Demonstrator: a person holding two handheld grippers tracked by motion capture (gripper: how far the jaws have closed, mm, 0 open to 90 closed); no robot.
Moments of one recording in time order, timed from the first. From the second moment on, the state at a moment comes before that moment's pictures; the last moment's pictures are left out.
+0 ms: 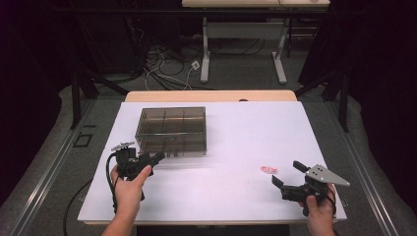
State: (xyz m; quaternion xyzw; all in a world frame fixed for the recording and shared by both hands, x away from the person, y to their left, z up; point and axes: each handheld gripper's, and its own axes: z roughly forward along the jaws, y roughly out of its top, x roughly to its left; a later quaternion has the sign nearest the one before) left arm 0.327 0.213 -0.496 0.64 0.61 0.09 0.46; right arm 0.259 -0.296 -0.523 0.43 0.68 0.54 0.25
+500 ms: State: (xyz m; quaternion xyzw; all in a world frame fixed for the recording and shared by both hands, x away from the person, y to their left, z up) left arm 0.337 0.230 -0.489 0.64 0.63 0.11 0.44; right arm 0.259 -0.296 -0.523 0.43 0.69 0.53 0.24
